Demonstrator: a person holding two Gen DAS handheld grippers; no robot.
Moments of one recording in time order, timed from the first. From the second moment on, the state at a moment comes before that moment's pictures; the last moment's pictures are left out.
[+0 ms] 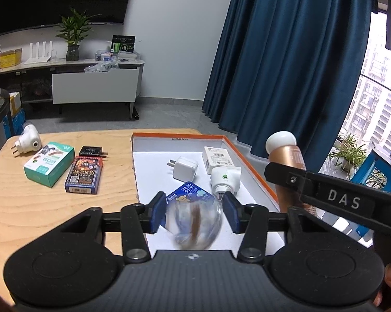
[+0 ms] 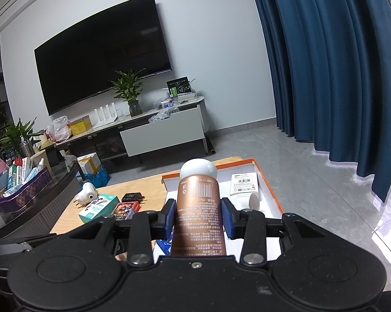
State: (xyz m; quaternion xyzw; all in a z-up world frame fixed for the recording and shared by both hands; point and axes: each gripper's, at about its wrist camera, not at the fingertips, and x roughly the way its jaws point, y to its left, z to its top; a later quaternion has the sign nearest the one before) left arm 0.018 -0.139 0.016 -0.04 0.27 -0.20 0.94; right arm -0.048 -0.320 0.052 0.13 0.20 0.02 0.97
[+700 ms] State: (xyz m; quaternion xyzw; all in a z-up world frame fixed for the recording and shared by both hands) left arm 0.054 -0.100 -0.023 -0.07 0.35 -0.17 0.92; right arm -0.032 -0.319 0.019 0.12 0.26 0.01 0.96
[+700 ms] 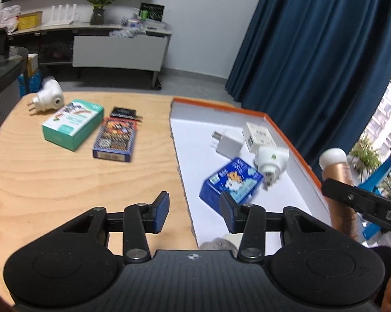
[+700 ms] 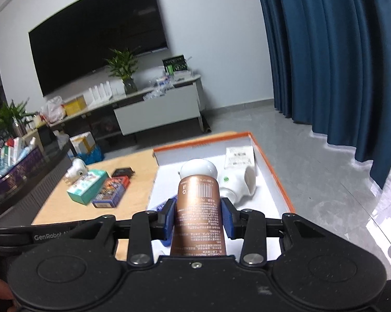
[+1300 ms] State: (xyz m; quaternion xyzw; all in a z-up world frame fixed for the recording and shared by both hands) left arm 0.046 -0.116 -0.033 -0.03 0.36 -0.19 0.91; right arm -0.024 -0.330 0.011 0.12 0.25 -0.01 0.96
